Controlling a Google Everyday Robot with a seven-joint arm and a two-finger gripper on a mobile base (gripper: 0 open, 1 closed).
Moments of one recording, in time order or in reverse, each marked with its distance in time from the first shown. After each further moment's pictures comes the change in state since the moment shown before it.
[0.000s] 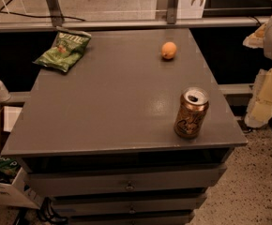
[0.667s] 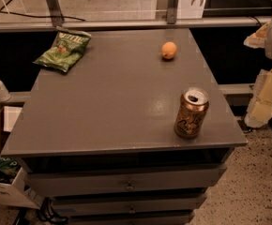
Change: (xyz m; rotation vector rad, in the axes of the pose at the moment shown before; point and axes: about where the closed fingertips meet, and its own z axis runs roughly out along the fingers) arm 0.002 -0.001 0.001 0.007 -0.016 0.005
